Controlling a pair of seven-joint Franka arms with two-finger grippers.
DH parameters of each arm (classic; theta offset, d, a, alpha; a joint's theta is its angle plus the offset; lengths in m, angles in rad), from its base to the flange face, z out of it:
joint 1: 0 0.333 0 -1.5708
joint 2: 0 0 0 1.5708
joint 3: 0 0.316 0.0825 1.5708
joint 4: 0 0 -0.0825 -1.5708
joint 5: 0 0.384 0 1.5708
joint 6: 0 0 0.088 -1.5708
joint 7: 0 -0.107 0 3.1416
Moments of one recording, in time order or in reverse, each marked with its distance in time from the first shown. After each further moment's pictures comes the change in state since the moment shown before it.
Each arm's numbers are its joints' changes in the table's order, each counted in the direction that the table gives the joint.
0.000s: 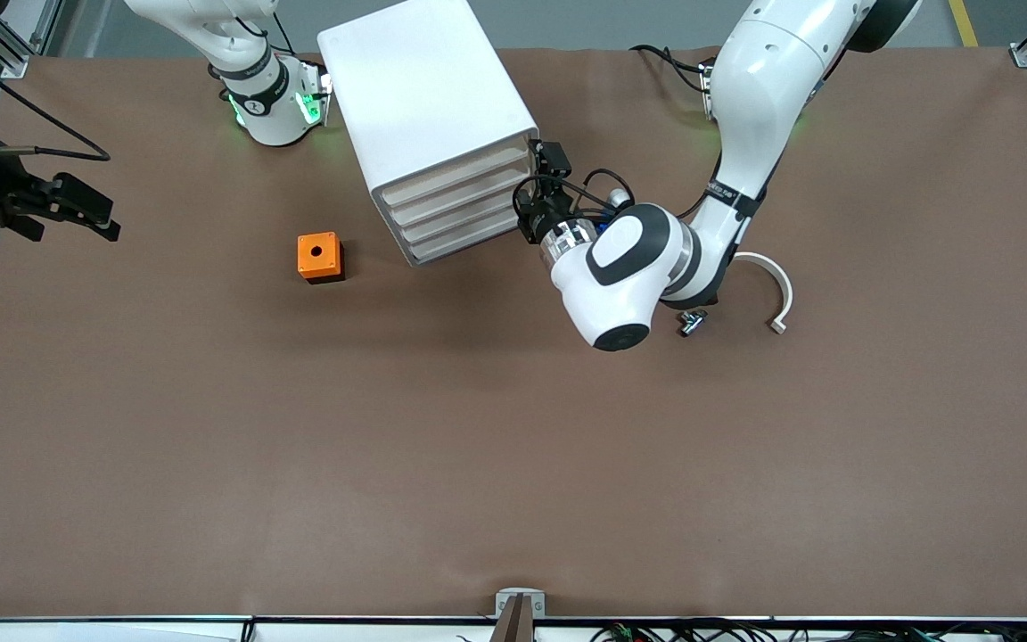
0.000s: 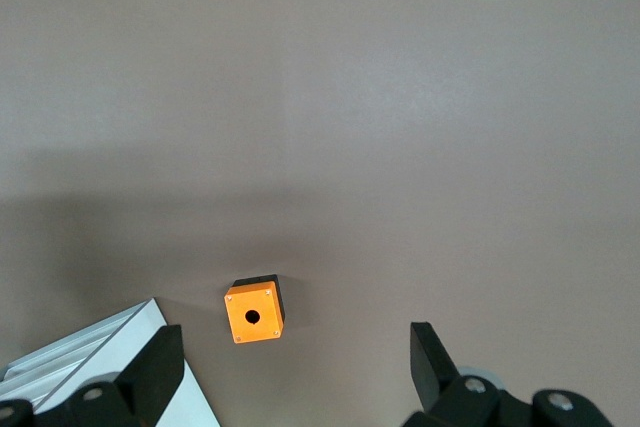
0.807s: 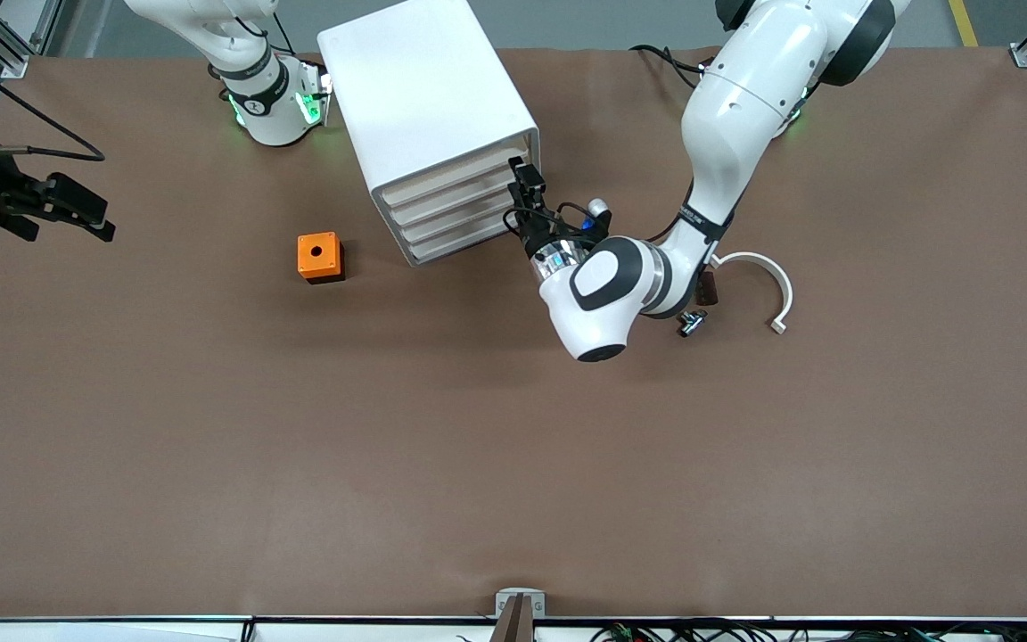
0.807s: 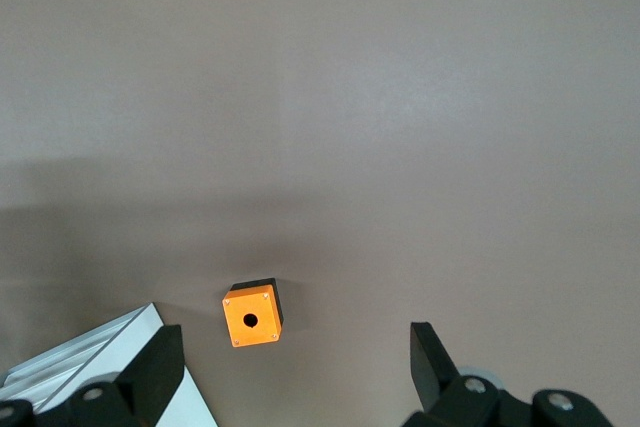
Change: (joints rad) left arm -0.030 0.129 0.000 -0.001 -0.102 0.000 0.193; right arm -0.004 0.000 -0.010 0.007 0.000 0.002 0.000
